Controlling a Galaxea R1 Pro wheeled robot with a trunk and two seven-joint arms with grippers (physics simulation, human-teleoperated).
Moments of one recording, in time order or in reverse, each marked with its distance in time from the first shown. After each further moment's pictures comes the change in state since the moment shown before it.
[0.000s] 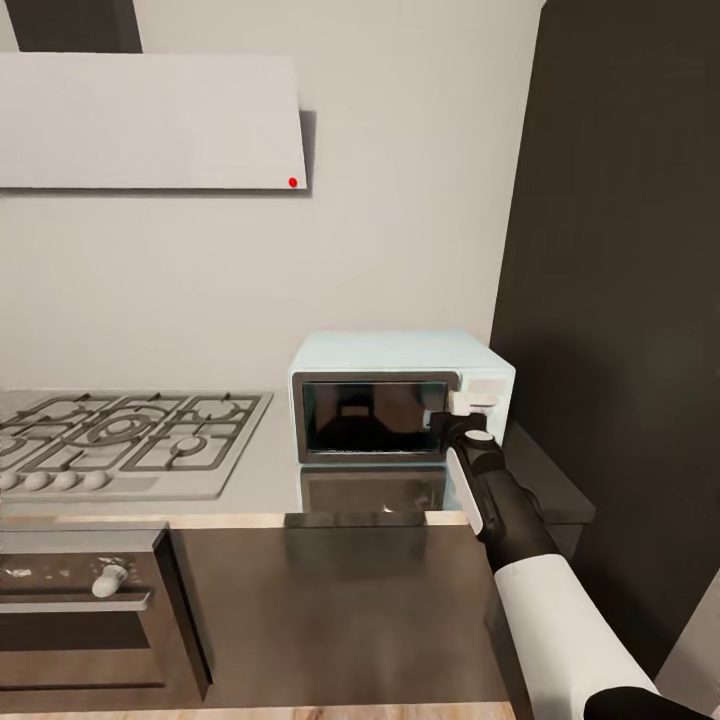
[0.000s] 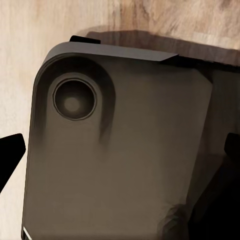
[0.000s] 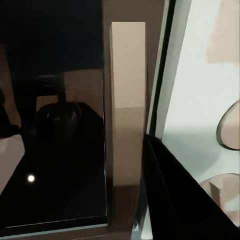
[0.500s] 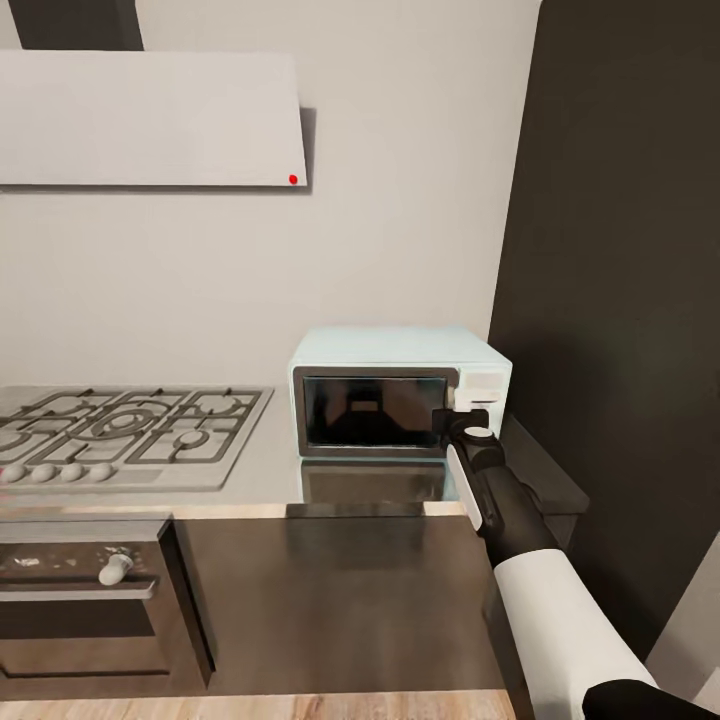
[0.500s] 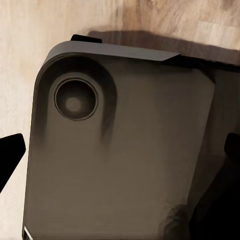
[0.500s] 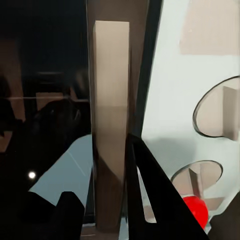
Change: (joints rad) left arm 0.000 0.000 0.001 0.000 0.000 -0.001 0.004; right arm -0.016 -0.001 -0.004 0.014 0.034 -0.002 -0.003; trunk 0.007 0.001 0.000
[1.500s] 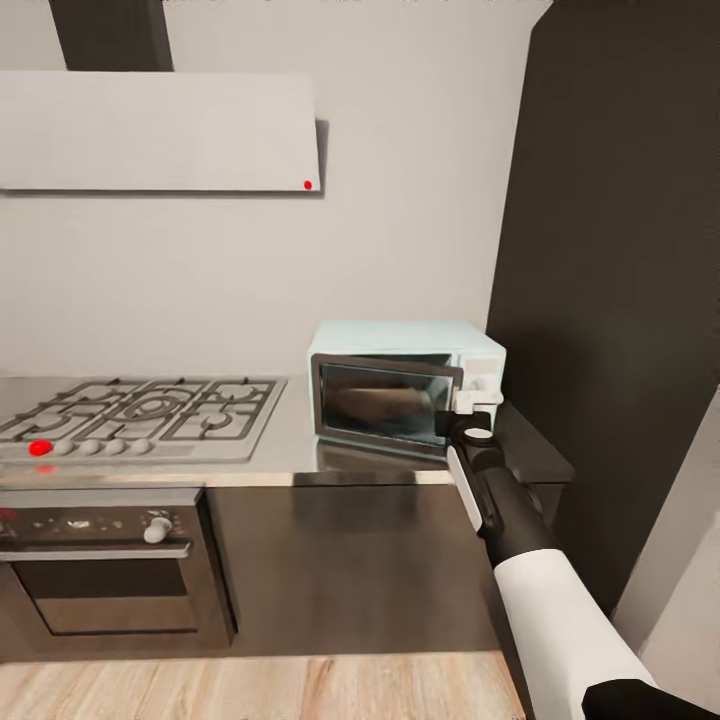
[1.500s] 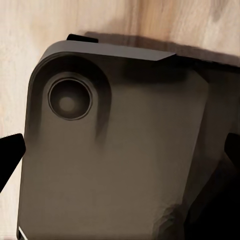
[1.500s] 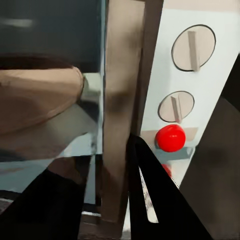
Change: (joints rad) left arm 0.000 -0.008 0.001 -0.001 0.001 0.000 0.001; right arm 0.000 0.000 -0.008 0.016 0.010 -0.003 -0.019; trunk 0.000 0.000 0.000
